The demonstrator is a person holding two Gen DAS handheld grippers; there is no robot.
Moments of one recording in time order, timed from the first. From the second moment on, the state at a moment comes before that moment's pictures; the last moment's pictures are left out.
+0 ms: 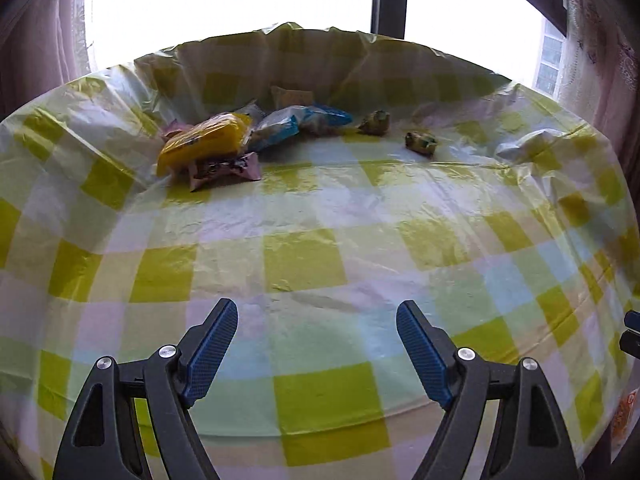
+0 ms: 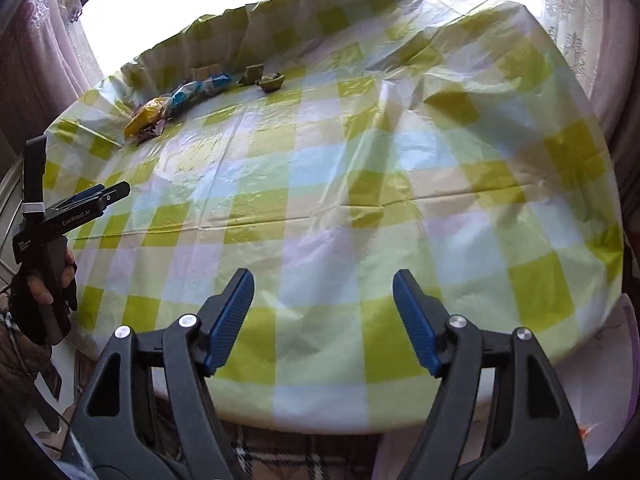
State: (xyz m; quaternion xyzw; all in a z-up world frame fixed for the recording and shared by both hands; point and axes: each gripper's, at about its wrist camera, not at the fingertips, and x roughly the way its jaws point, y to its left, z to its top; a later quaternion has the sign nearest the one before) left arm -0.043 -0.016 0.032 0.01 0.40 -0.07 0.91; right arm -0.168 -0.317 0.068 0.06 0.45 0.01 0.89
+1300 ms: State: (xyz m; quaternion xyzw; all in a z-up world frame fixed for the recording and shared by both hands) left arm 0.147 0.137 0.022 -0.40 0.46 0.08 0.79; right arm 0.176 -0.230 0.022 -0.06 0.44 0.12 0.89
